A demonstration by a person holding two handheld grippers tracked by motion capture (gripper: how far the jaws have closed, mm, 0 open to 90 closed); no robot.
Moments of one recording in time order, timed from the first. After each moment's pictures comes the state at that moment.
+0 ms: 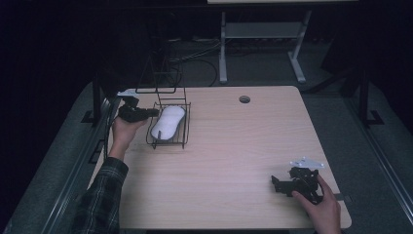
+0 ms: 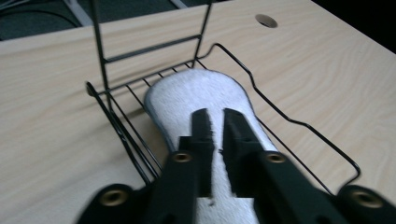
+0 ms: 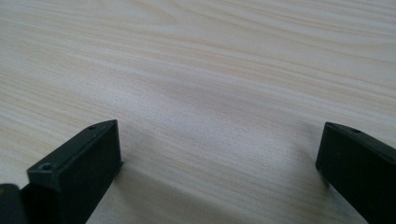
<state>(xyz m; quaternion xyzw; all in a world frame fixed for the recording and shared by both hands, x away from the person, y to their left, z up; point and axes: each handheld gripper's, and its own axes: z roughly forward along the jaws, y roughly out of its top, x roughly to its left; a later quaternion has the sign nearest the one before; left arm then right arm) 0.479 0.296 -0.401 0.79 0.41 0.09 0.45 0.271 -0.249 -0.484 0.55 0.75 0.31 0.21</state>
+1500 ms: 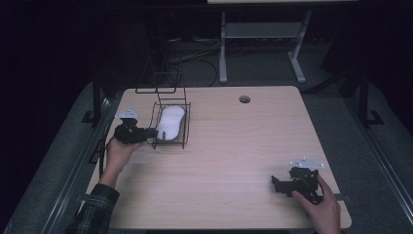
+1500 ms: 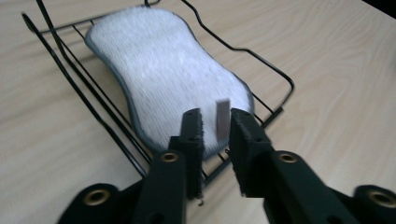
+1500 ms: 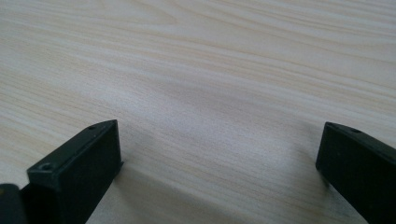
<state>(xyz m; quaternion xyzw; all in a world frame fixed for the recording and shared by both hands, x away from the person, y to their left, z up) 0.403 0.294 -0.408 0.81 0.39 0.09 0.43 0.271 -0.248 -0.484 0.55 0.75 0.31 0.21</state>
